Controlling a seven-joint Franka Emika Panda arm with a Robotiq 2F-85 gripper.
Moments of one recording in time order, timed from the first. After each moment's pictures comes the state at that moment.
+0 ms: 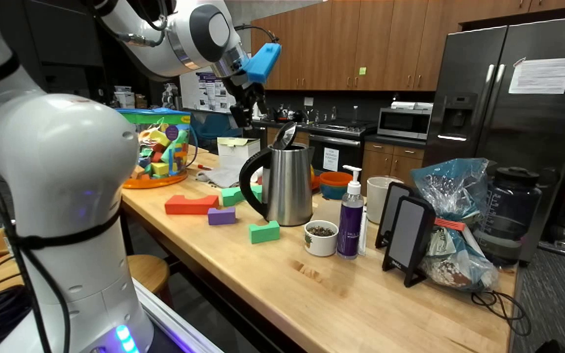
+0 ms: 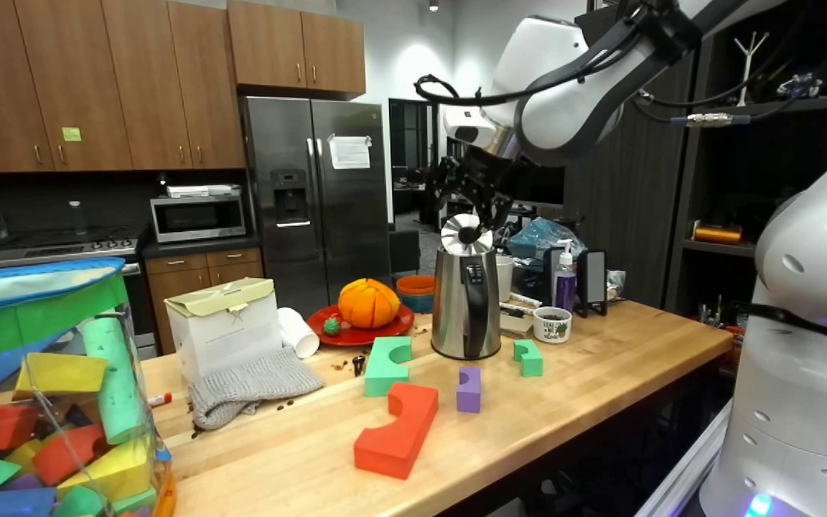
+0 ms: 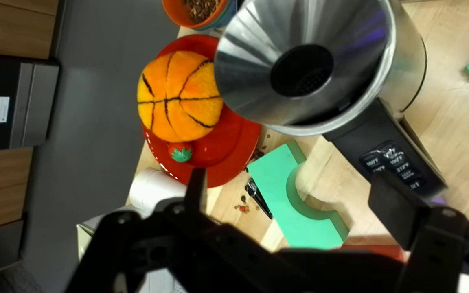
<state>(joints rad) 0.12 -0.58 0.00 -2.77 -0.25 2.79 -1.48</state>
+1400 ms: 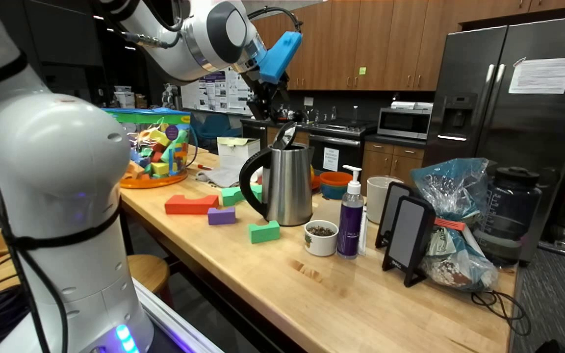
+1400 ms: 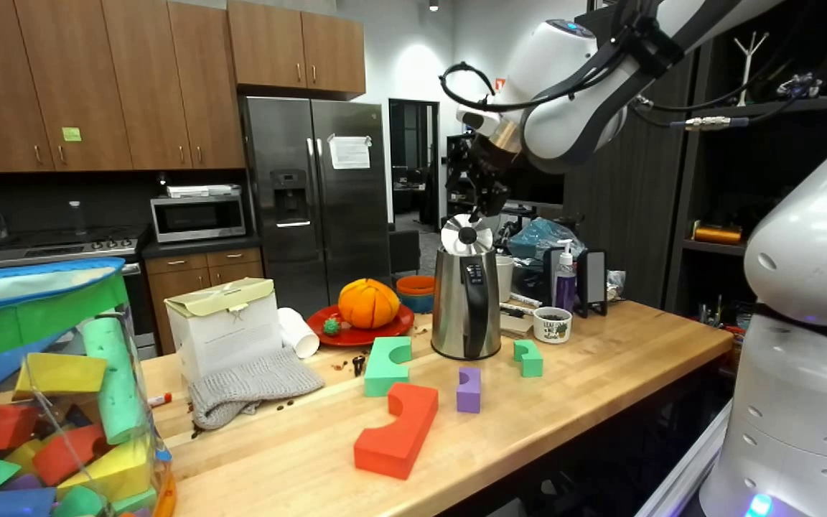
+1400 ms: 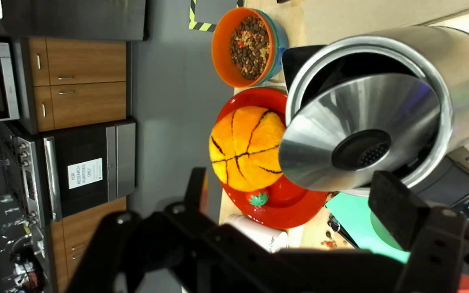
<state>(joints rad) -0.01 -0.53 -0.01 -2.75 -0.31 2.98 -1.26</state>
